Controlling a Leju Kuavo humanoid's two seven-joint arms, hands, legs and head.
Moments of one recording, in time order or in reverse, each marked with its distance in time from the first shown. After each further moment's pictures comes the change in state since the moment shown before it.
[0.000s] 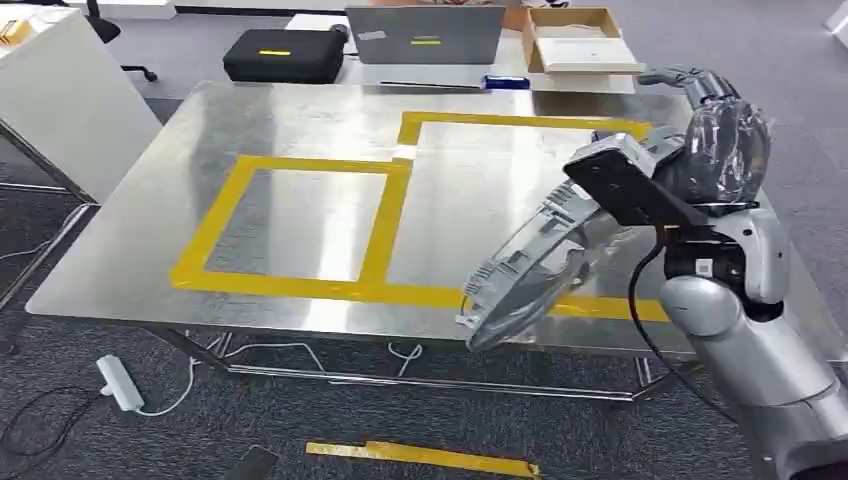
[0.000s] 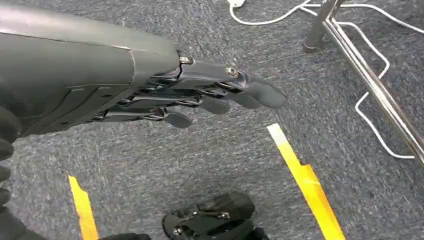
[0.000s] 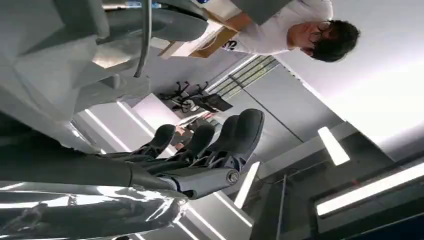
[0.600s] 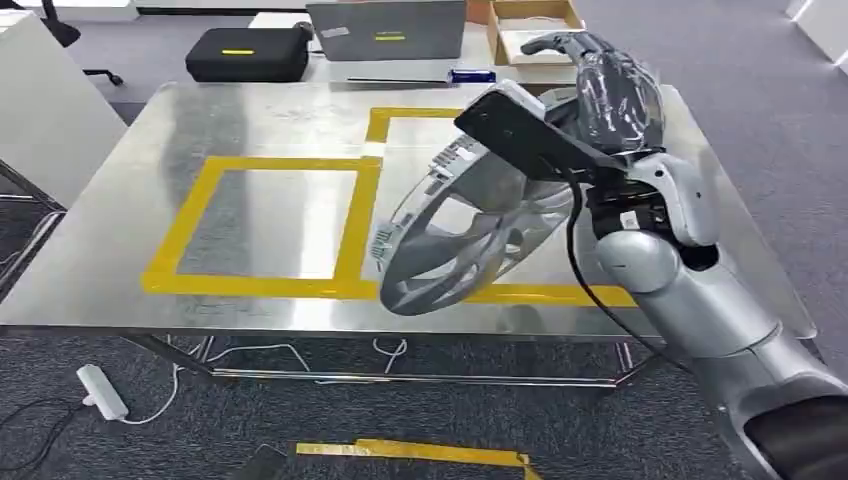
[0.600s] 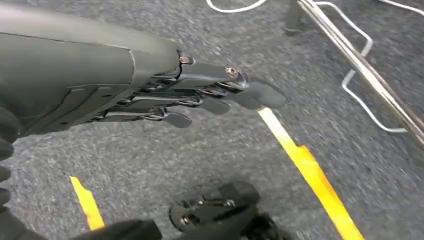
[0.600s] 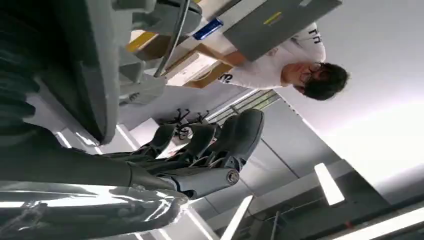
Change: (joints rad) left arm -0.017 0.010 -0.064 0.000 0.030 -0.014 0.024; right arm -0.206 0.120 0.150 0.147 -0.096 0.127 0.087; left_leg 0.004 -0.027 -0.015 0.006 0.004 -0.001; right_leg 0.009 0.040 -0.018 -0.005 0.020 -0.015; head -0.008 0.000
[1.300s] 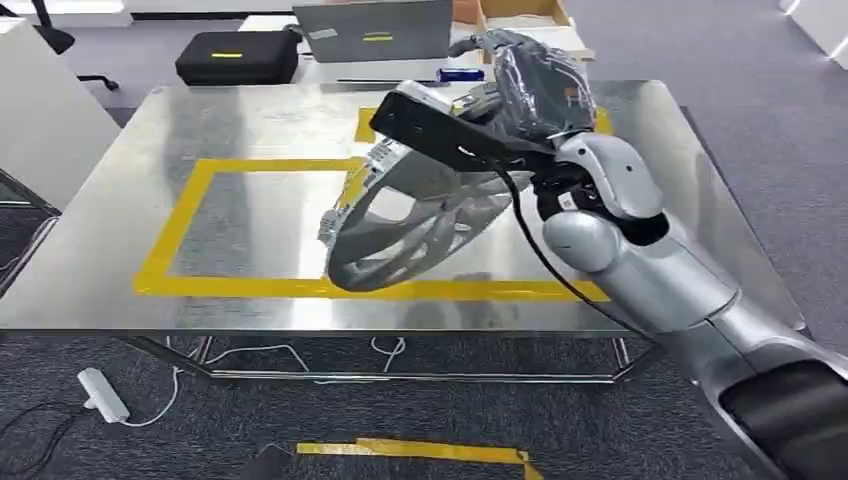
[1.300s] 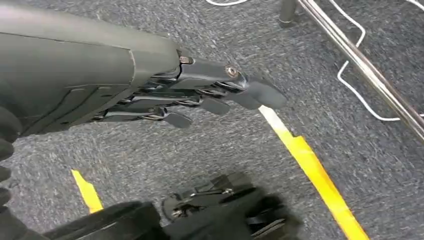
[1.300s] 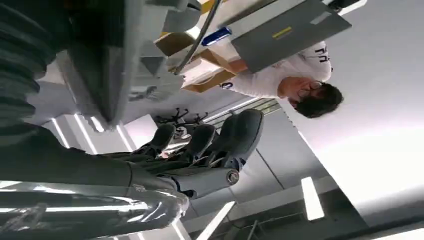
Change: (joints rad) left arm -0.008 -0.003 -0.035 0.001 0.042 0.000 0.008; right arm -0.128 0.057 0.122 0.149 0.018 0.055 0.024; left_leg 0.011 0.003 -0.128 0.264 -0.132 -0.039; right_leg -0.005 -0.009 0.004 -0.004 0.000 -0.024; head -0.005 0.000
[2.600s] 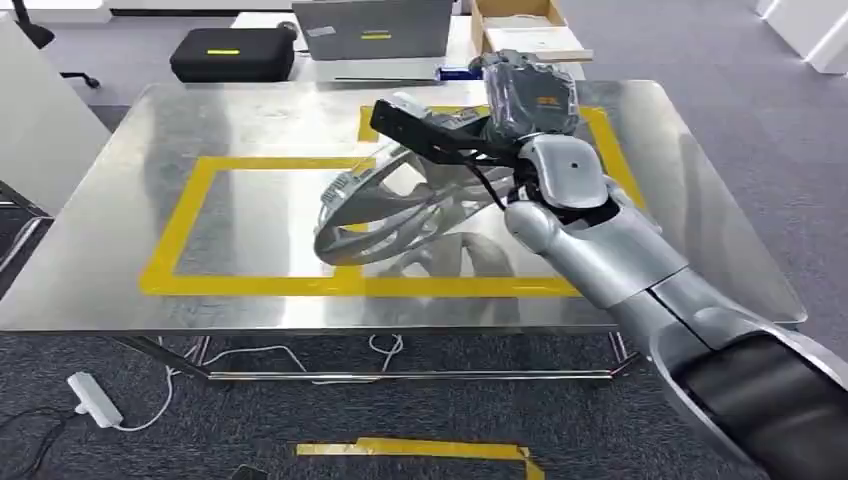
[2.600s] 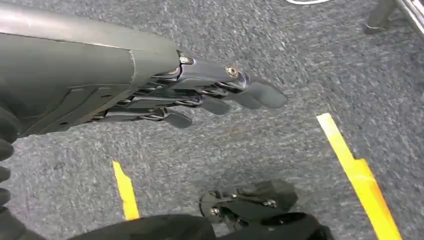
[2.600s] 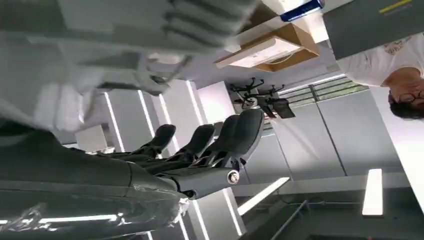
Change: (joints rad) left arm 0.099 0.009 -0.023 -0.045 0.161 0.122 0.038; right arm -0.061 0.097 -0.002 0.382 0.255 -0.096 0.063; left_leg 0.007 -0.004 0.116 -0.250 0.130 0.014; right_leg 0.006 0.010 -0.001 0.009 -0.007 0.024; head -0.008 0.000
